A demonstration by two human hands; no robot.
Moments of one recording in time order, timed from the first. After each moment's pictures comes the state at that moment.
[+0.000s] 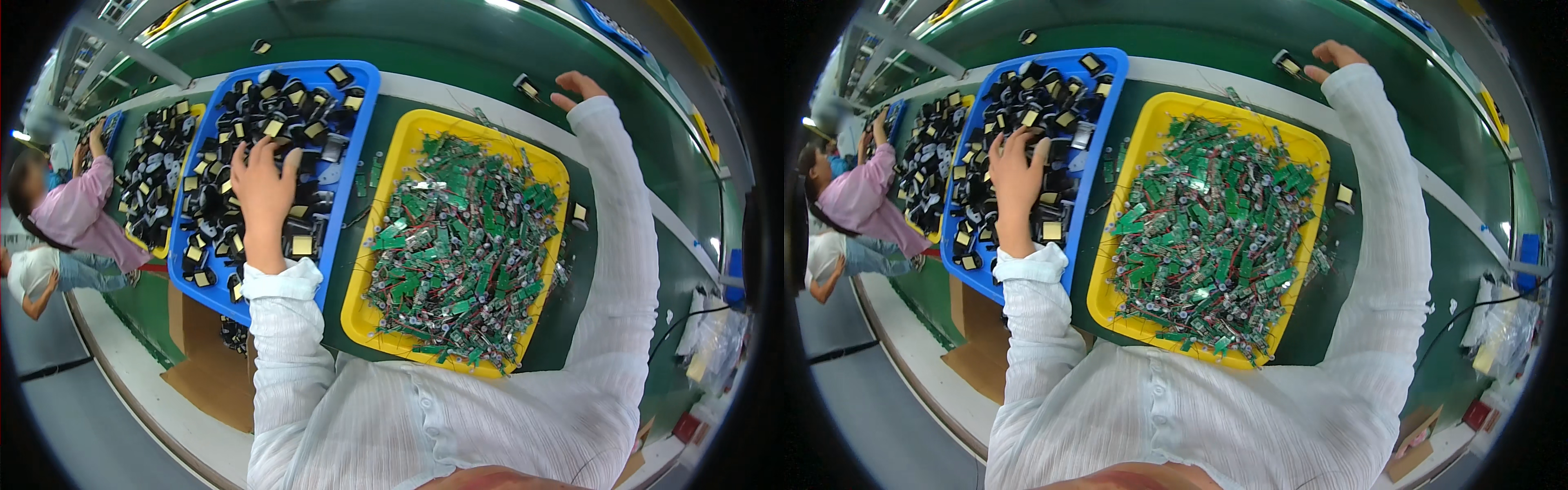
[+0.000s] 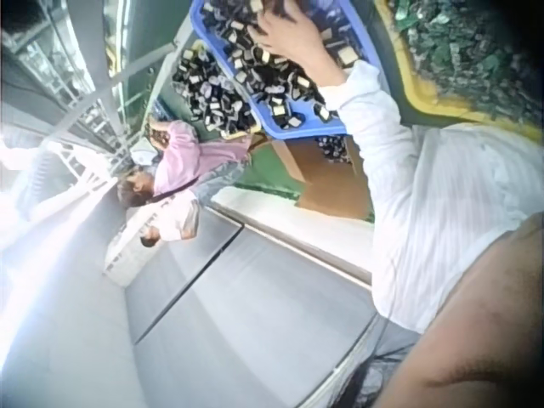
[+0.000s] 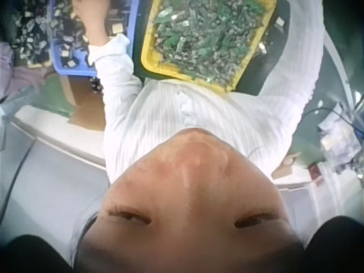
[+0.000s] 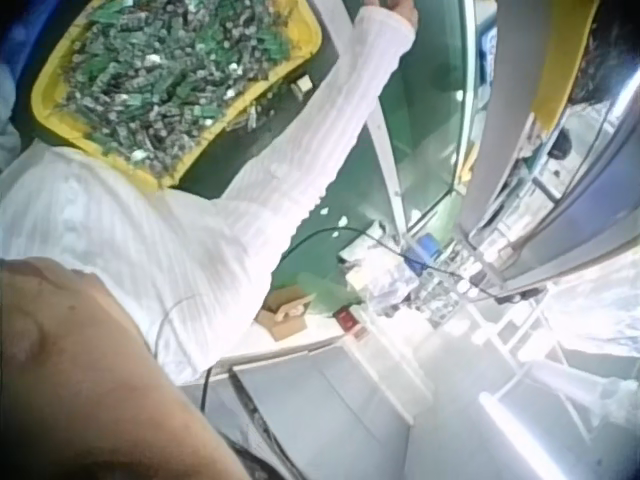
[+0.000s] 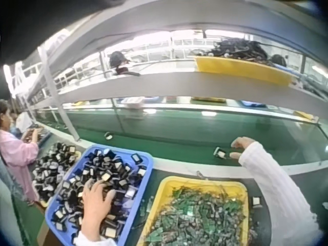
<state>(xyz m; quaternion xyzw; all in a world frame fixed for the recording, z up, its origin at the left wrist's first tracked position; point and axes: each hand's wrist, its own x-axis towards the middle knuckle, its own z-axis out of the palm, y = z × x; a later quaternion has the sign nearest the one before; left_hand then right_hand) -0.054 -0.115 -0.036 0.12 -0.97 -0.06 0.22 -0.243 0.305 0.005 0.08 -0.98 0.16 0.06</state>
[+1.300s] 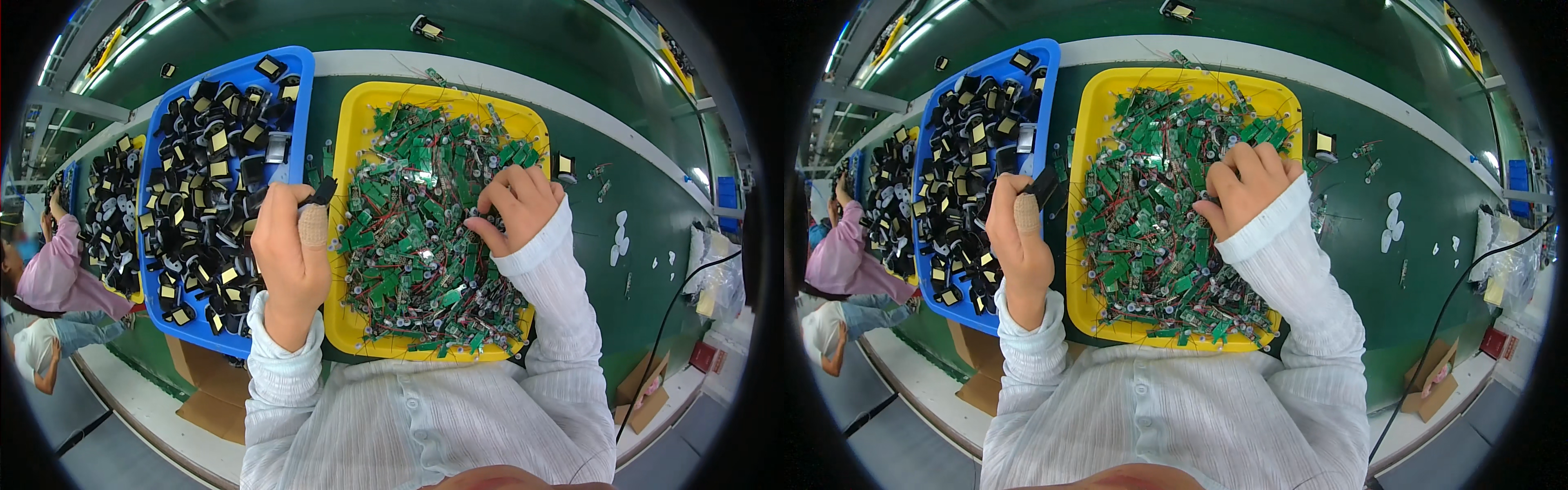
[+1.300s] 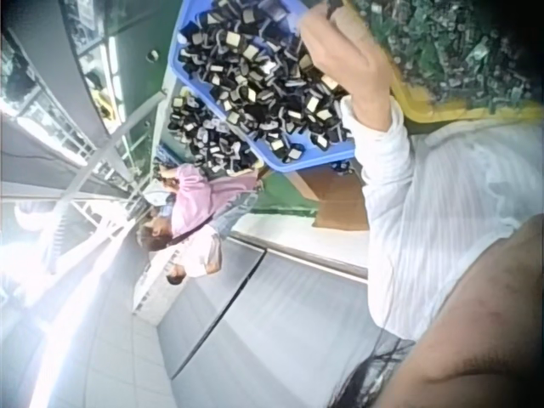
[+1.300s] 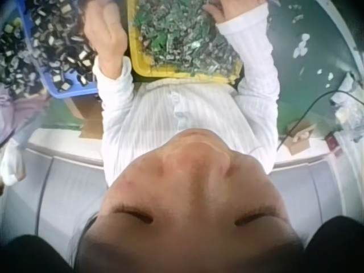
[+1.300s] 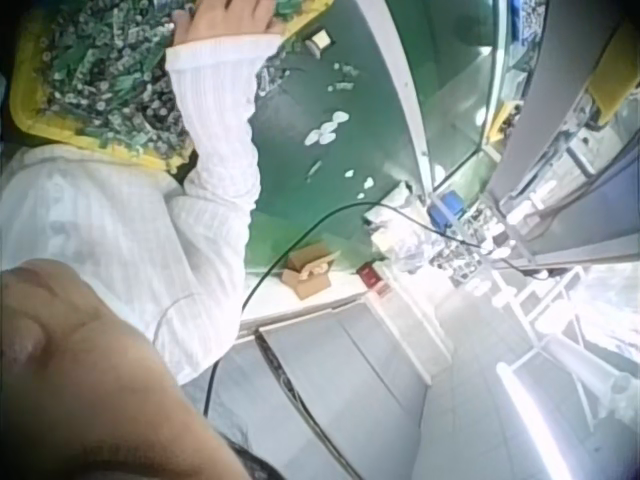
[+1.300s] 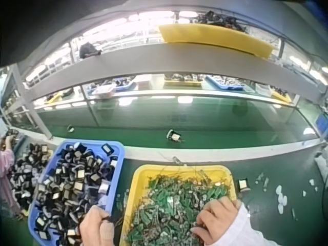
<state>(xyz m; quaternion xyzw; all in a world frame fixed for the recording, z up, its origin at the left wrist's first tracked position) -0.012 -0.018 0.001 -0.09 -0.89 -0.39 0.22 -0.027 0.224 0.015 0.21 -0.97 0.14 0.05</state>
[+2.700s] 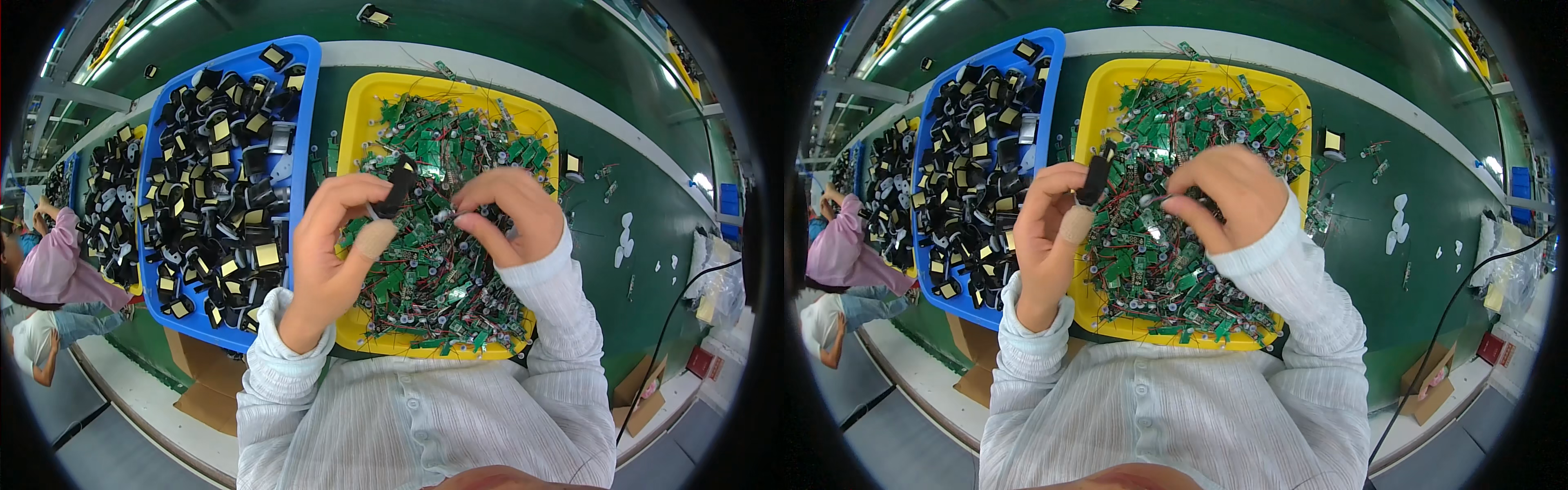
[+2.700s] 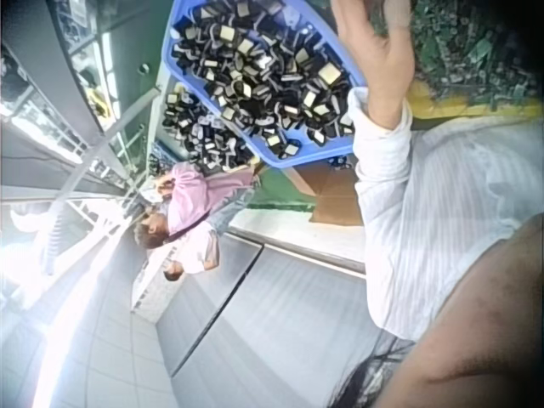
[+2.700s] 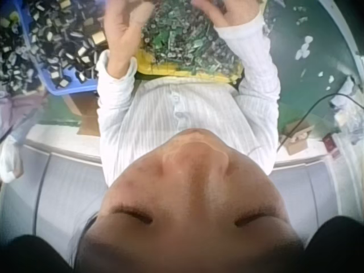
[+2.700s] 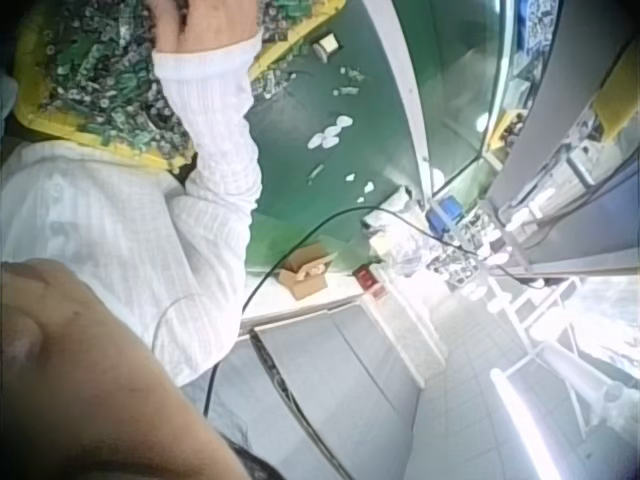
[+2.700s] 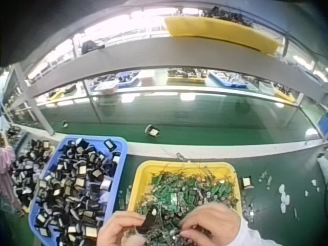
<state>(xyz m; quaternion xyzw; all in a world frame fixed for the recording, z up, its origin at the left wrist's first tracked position) -0.006 0.005 -0.005 -0.11 -0.72 -0.69 0.06 -0.032 0.212 0.018 0.27 -0.88 0.40 0.05</state>
